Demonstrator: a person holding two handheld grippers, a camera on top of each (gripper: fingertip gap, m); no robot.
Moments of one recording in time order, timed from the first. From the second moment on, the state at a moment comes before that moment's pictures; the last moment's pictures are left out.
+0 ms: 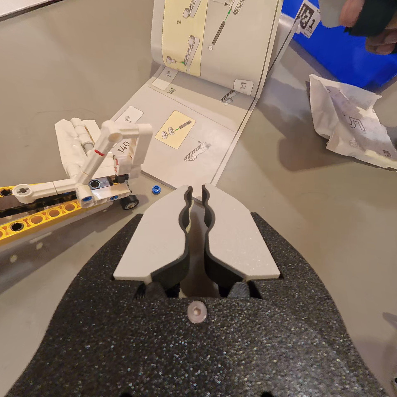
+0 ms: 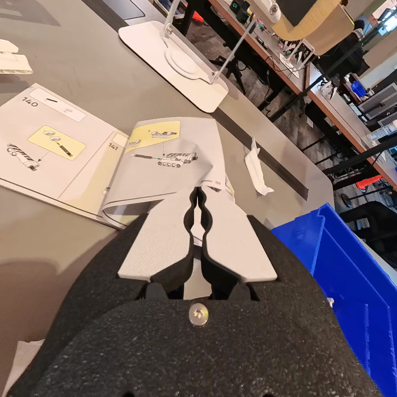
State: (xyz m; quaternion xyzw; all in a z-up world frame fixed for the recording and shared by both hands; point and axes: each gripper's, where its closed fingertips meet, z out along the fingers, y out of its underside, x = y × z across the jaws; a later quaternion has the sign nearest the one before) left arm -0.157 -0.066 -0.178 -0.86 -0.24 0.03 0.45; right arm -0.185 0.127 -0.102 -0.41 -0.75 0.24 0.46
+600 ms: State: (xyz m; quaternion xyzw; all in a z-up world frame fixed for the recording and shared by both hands) left arm -0.148 -0.065 -0.169 -0.84 -0.25 -0.02 0.48; right arm -0.178 0.192 -0.089 -0.44 -0.75 0.07 0.48
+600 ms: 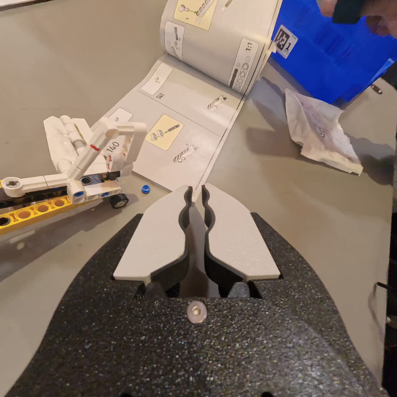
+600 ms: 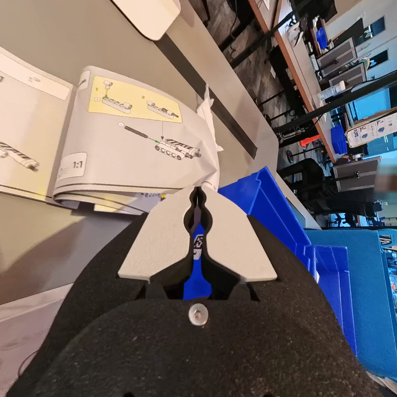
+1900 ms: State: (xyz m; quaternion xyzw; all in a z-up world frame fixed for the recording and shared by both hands) left arm -0.150 -0.067 -0.169 -0.84 -0.26 -0.04 0.48; right arm -0.188 0.137 -0.141 -0.35 -0.86 0.11 0.35
